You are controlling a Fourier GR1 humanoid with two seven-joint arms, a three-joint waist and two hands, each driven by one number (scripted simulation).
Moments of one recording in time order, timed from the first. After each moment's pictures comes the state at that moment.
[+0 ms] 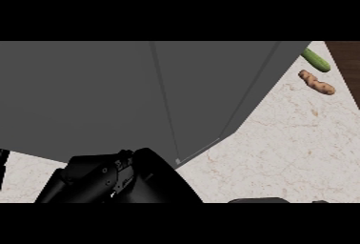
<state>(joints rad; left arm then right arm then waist) 0.28 0.71 -0.10 -1.98 0.93 0.10 -0.41 -0.86 -0.04 0.73 -1.97 -0.12 -0.53 0.73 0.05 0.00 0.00</state>
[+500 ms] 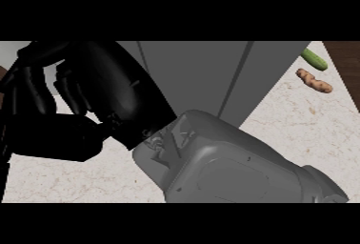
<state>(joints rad) 0.25 0.66 -0.10 -1.99 0.89 0.13 -0.38 -1.17 -0.01 0.53 -1.51 -0.17 -0.44 0.55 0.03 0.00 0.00</state>
